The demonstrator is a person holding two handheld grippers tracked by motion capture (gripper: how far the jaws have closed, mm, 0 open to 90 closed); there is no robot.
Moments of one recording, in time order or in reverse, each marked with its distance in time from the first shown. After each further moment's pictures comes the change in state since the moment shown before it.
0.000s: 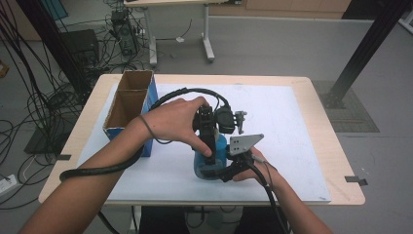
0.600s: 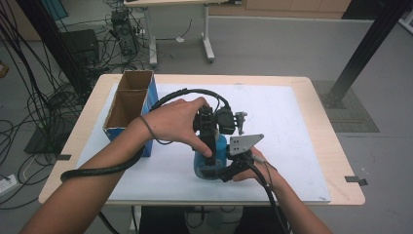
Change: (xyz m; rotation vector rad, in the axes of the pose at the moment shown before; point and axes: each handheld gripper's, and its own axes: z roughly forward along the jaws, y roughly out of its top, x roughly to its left) left arm 0.000 0.001 0.001 0.001 0.001 0.000; right arm 0.001 0.000 0.000 0.001 -0.008 -0.001
